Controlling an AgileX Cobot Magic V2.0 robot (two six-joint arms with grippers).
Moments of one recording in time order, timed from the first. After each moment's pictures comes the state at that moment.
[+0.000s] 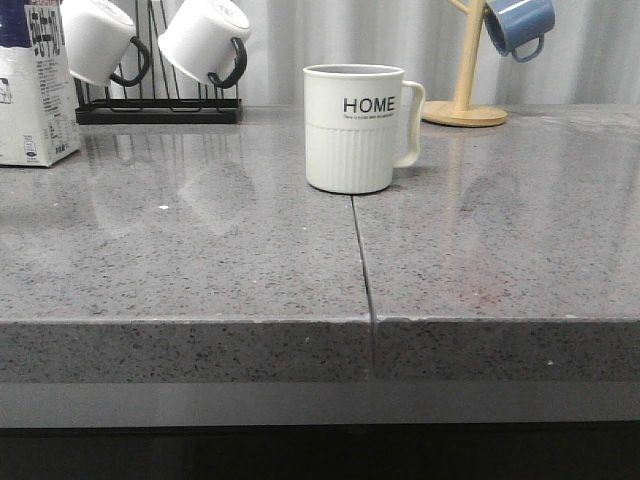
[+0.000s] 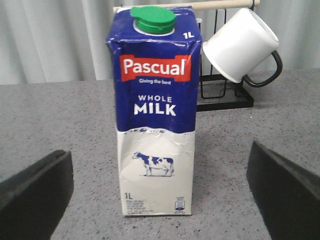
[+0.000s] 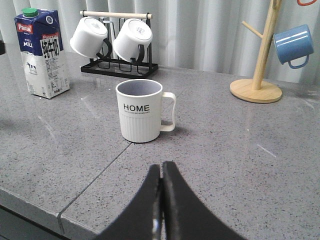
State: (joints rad) left arm -0.09 1.25 -0.67 0.04 -0.34 0.03; right arm 0.38 0.13 -0.39 0.08 0.40 -0.03
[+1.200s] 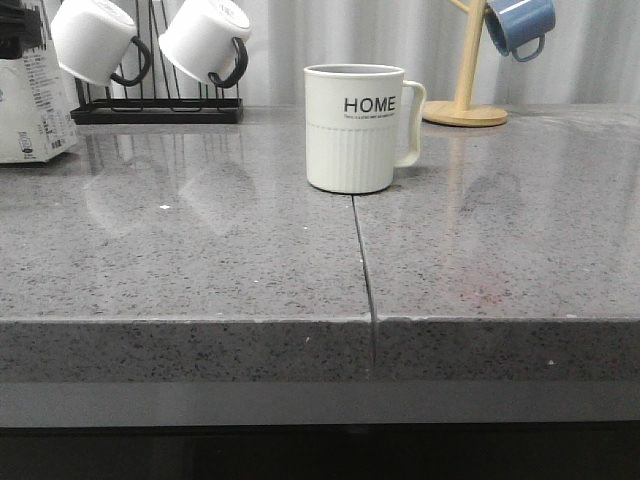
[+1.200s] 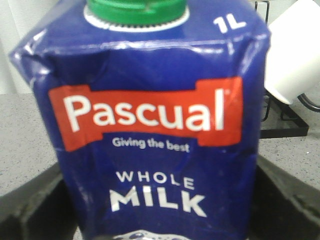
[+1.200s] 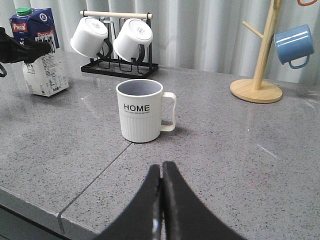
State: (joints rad) left arm -0.05 1.69 -0.98 0.04 -0.50 0.02; right arm 0.38 0.13 -0.39 0.08 0.40 -0.03
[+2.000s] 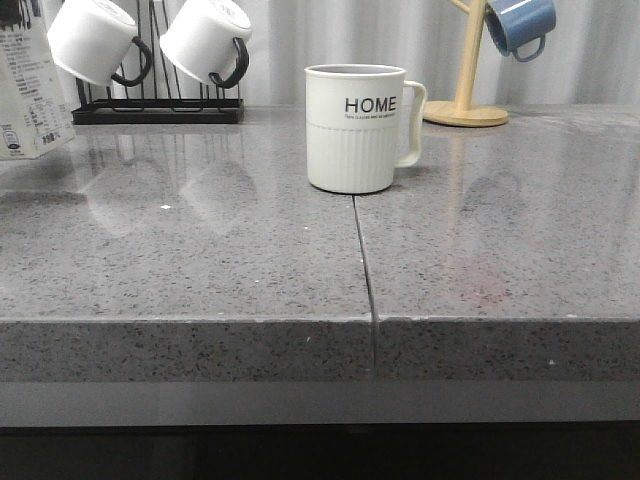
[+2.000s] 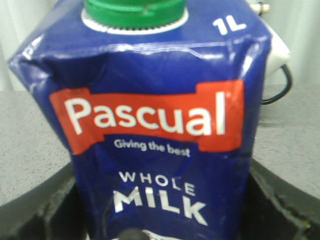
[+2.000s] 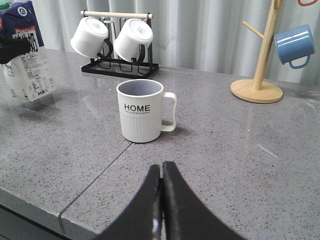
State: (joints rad) left arm -0.17 1.41 -0.74 -0.12 -0.49 0.13; right arm 0.38 0.13 -0.39 0.08 0.40 -0.03
